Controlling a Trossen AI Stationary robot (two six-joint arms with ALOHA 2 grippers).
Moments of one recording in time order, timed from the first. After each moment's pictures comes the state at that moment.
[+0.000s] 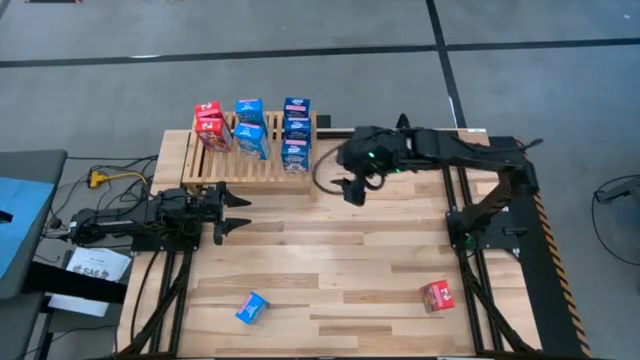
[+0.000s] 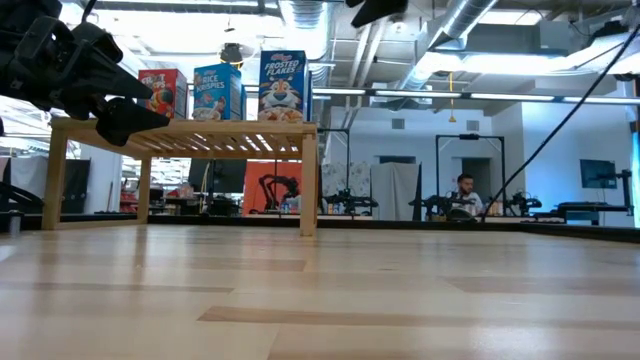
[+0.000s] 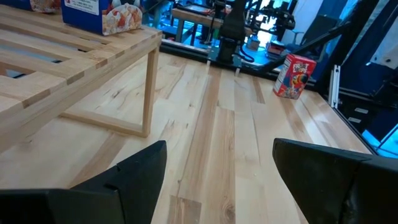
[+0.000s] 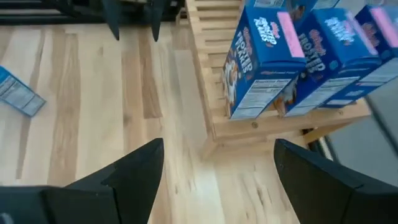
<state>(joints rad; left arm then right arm) 0.08 0.02 0.06 -0.12 -0.04 -0.23 -0.08 1.58 1.75 -0.89 0.17 -0.01</state>
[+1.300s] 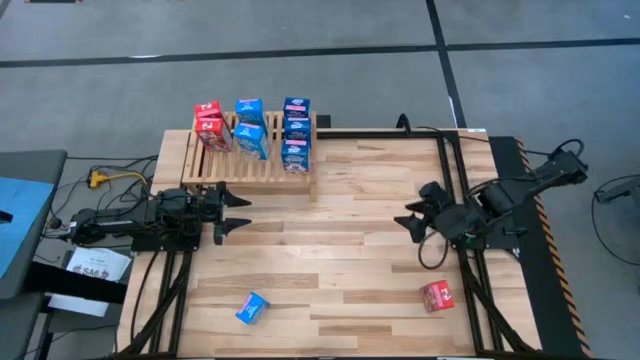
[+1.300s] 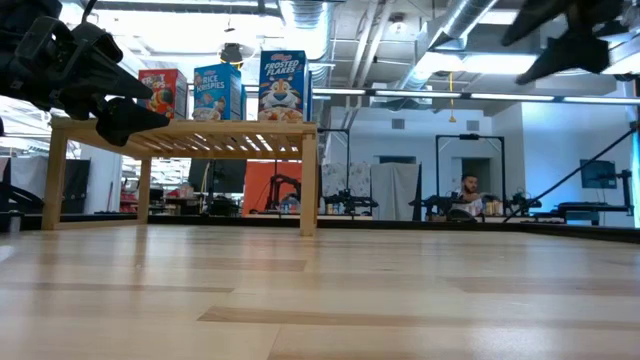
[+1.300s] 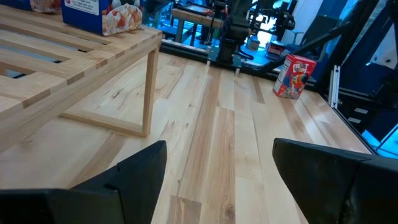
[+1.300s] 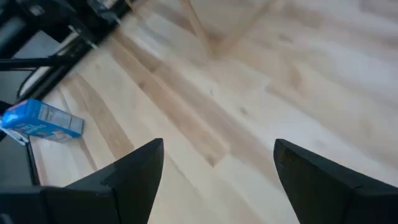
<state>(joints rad) 0.08 0.02 0.06 -0.12 -0.04 -0.23 0.45 0.86 0.83 -0.82 0.60 1.15</state>
